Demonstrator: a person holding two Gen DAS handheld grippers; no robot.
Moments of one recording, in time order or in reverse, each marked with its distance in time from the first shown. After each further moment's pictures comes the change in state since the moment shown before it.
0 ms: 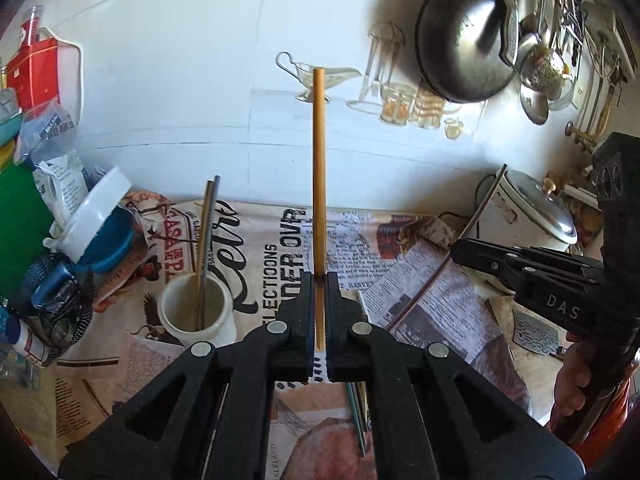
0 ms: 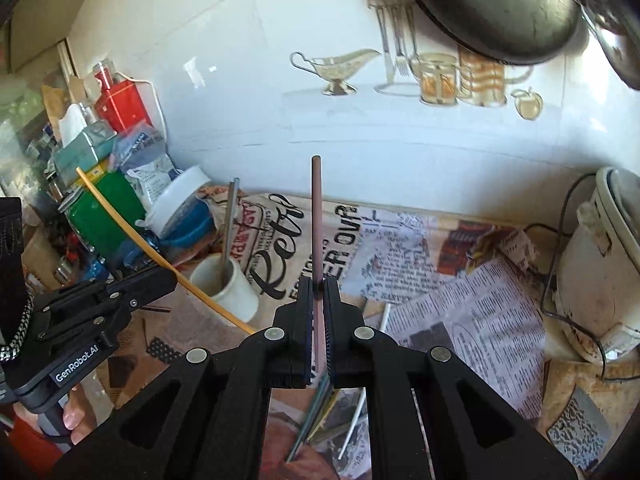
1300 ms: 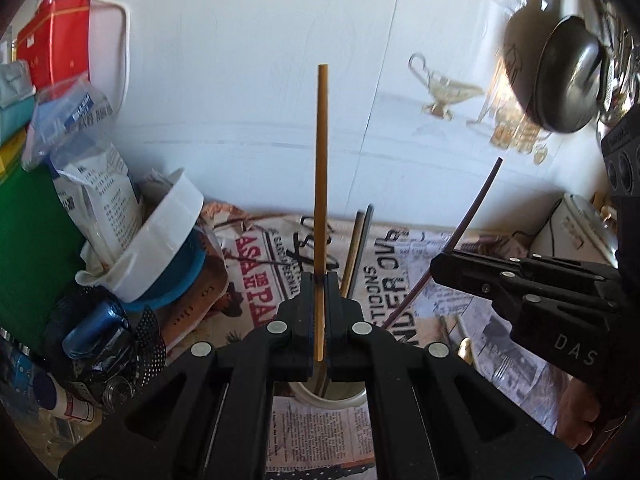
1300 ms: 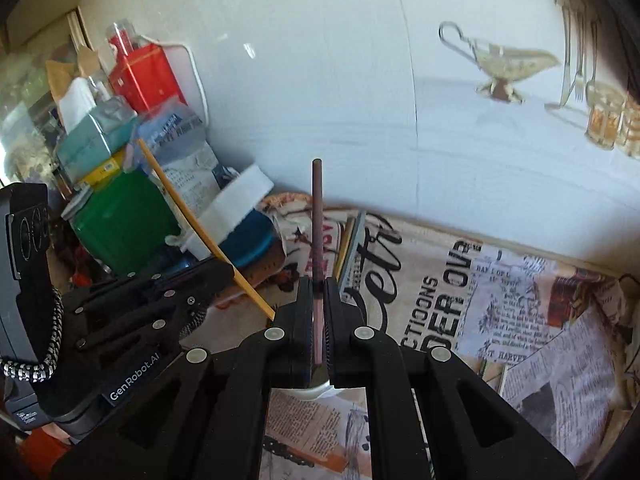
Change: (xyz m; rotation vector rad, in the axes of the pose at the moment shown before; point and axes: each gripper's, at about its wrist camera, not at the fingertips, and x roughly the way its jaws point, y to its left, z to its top) left arm 0.053 0.145 0.033 -0.037 0.050 0.067; right arm 0.123 0.116 0.058 -0.044 0.097 0.088
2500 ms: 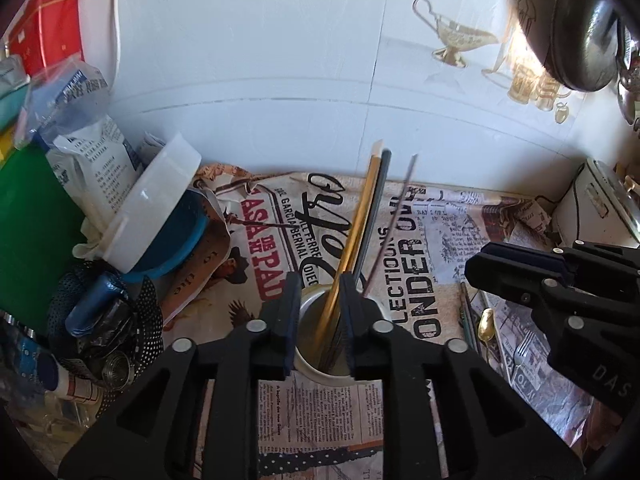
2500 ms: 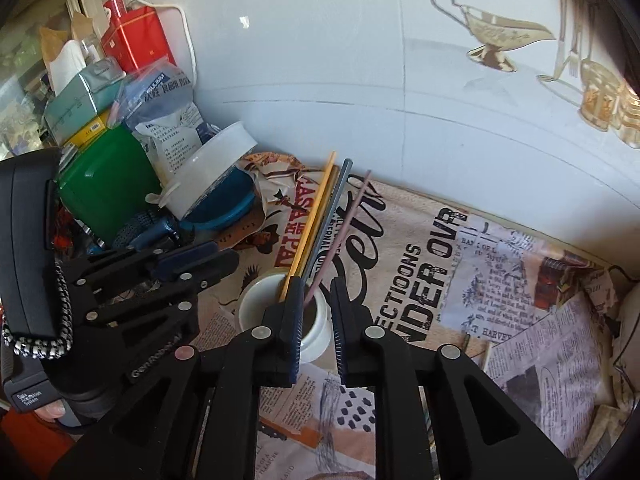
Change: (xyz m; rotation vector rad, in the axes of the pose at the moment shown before) left arm 0.013 -0.015 -0.010 0.024 0.095 0.075; right arm -0.004 -0.013 -0.019 -0.049 0.069 -0.056
